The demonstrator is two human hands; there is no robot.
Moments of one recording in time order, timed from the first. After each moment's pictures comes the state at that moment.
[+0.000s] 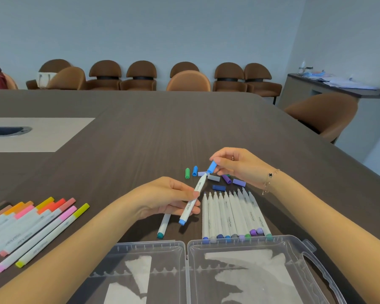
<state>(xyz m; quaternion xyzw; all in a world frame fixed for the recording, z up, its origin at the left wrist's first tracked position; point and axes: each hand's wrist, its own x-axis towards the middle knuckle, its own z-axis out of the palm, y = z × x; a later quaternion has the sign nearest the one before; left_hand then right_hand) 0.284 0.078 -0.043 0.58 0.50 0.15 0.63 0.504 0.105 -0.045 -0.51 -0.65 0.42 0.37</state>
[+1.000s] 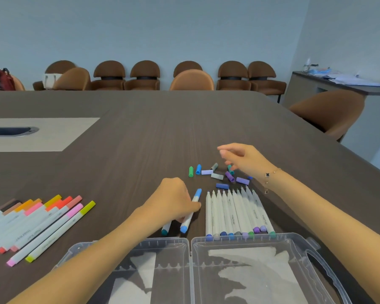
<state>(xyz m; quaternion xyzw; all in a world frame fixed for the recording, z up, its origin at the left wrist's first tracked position) 0.304 0.067 -0.060 0.73 0.63 0.09 0.25 0.508 0.111 -0.047 -0.59 -0.66 0.29 0.36</state>
